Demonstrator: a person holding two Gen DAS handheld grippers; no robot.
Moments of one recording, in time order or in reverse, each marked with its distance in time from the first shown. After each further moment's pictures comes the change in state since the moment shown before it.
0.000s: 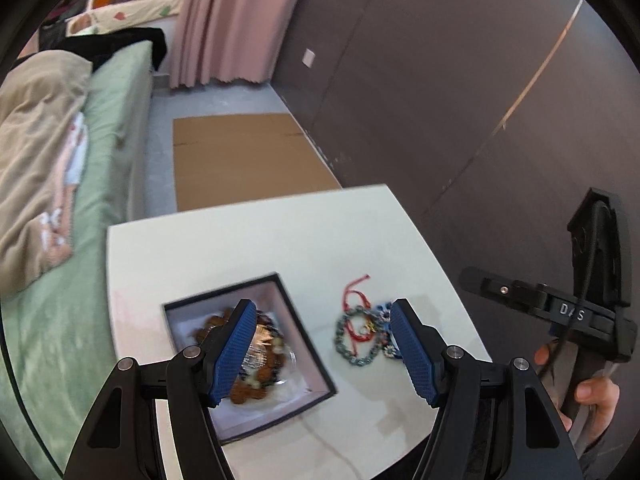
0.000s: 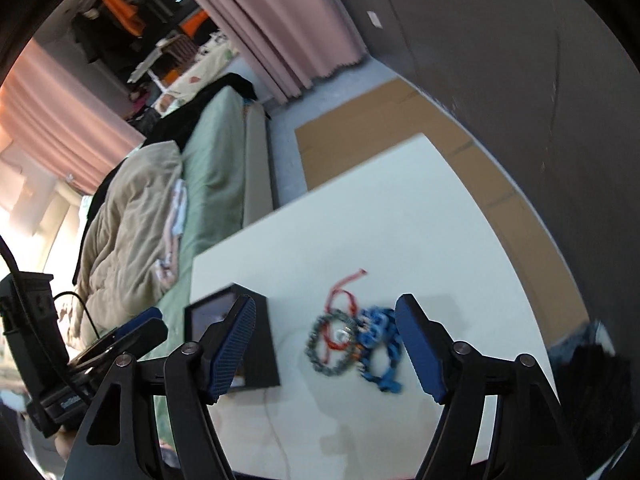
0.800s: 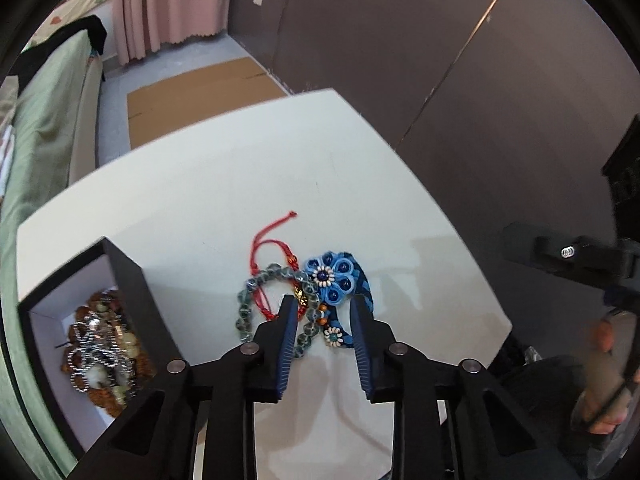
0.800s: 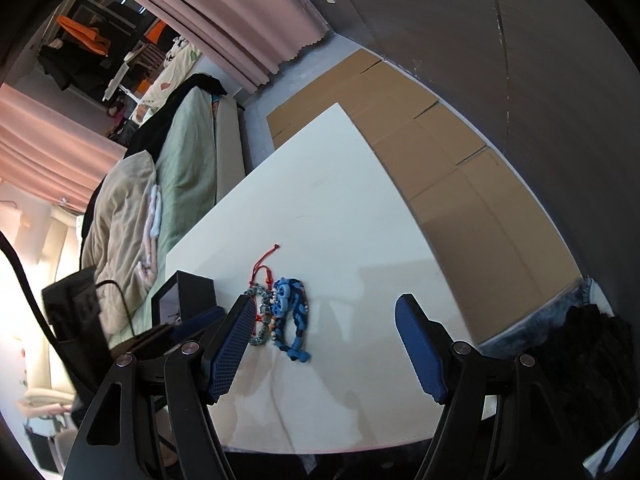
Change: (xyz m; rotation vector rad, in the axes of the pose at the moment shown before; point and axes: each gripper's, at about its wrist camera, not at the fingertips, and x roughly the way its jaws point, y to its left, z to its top) left arm 0.106 -0.076 -0.023 0.142 0.230 0.026; right arm -0.014 -0.092 -0.011 0.123 0.067 0.019
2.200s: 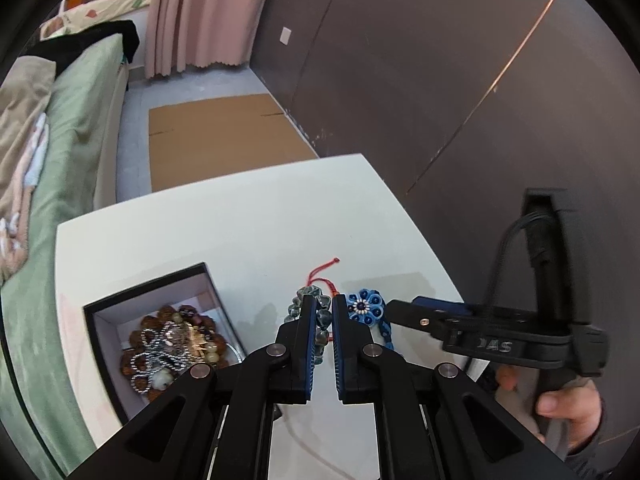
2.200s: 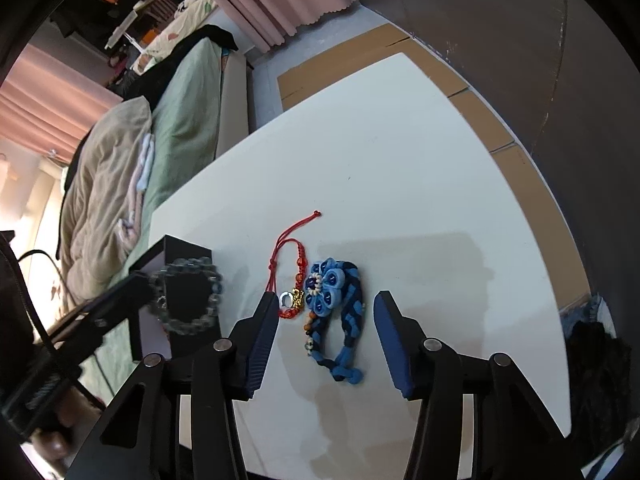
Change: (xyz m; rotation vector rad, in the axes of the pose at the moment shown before) left arm -0.066 0.046 -0.001 -0.099 -0.177 -0.048; right arm 0.073 0.050 -0.008 -0.124 0.110 -0.064
